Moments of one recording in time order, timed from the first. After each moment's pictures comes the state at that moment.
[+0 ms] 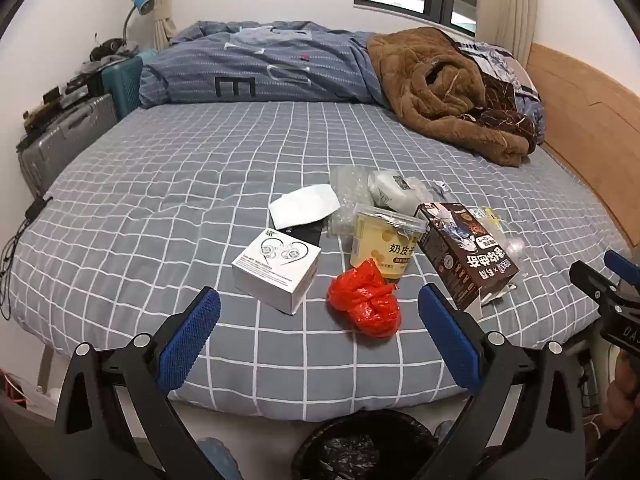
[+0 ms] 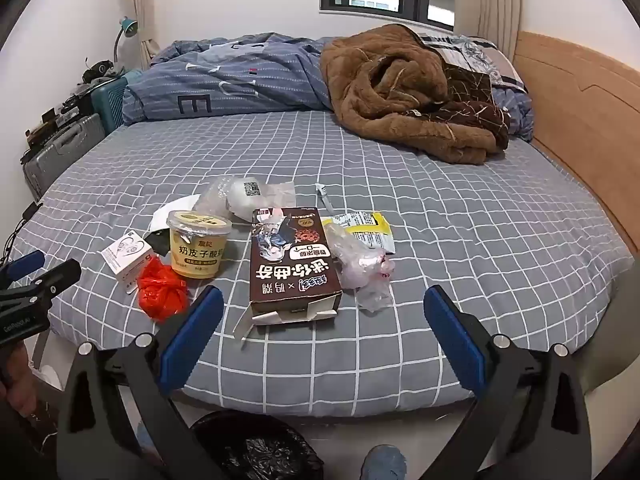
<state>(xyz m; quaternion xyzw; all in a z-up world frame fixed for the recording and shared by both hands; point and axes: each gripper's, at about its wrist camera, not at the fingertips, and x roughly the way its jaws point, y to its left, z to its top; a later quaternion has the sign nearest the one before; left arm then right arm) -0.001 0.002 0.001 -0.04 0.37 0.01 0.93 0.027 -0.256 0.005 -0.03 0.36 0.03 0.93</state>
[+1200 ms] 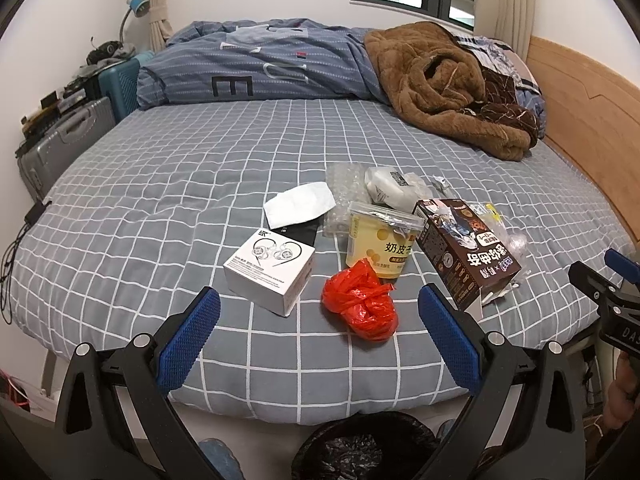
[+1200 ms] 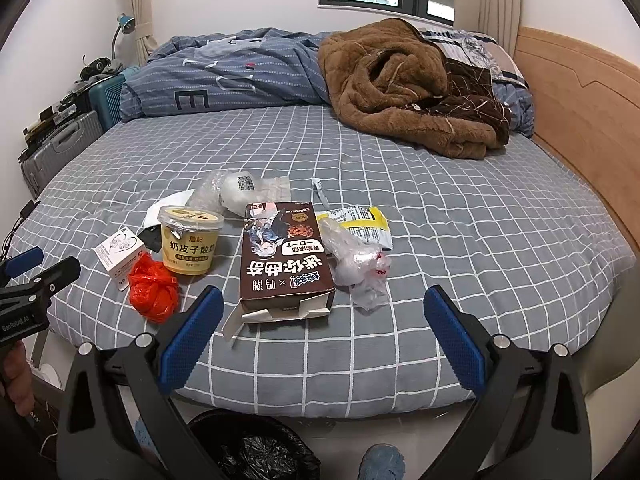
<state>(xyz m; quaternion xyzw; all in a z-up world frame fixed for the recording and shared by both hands) 0.009 -0.007 -0.006 -0.02 0.38 0.01 0.93 0.033 -0.262 -0.003 -0.02 0.37 0.03 0.93</state>
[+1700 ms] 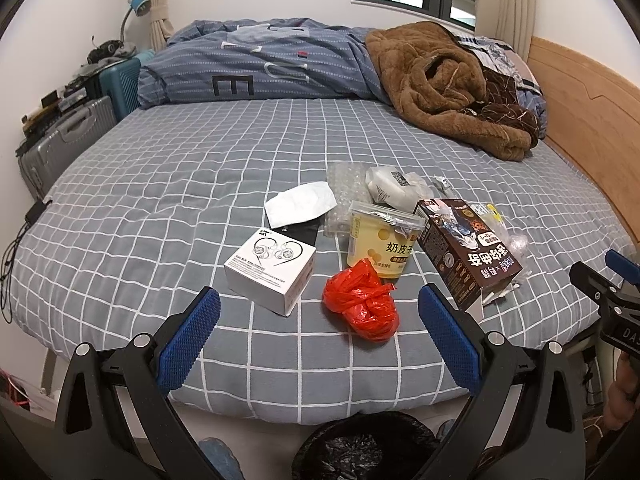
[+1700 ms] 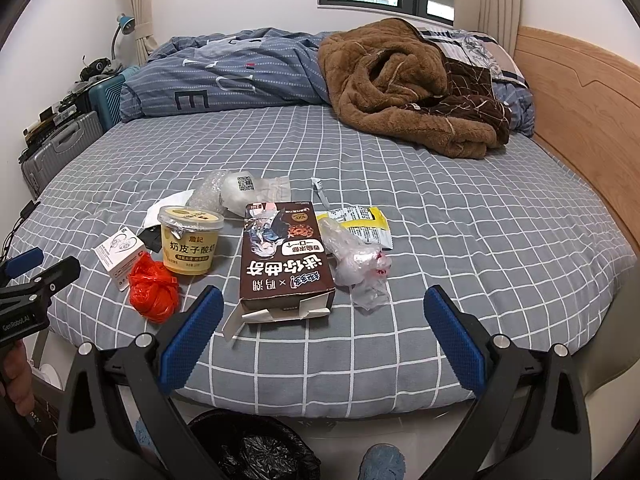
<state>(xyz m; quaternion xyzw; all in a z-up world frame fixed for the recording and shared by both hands) 0.008 -0.007 -0.007 -0.02 0.38 0.01 0.93 0.033 -0.262 -0.003 -0.02 0.37 0.03 0.93</state>
